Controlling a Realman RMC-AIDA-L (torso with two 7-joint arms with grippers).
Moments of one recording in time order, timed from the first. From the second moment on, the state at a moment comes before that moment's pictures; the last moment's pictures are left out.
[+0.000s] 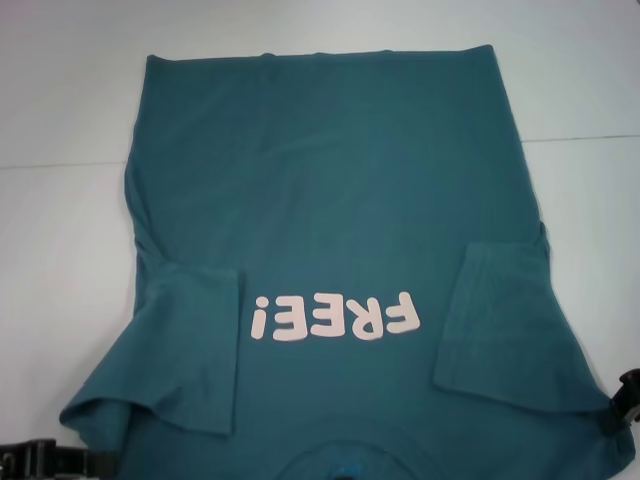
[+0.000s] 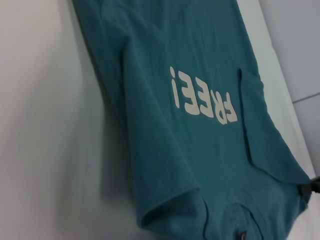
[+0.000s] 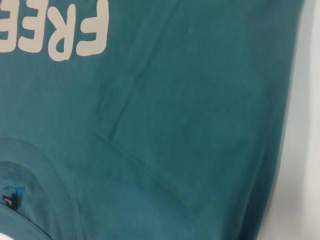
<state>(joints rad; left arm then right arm) -0.42 -2.07 0.46 0.87 2.44 1.84 -2.25 0.66 1.92 -0.72 -0.75 -2.73 -1.70 2.52</state>
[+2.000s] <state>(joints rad) -0.87 -2.06 0.69 0.67 2.28 0.84 -2.17 0.80 1.98 -0.80 -0.69 -2.47 -0.81 2.55</state>
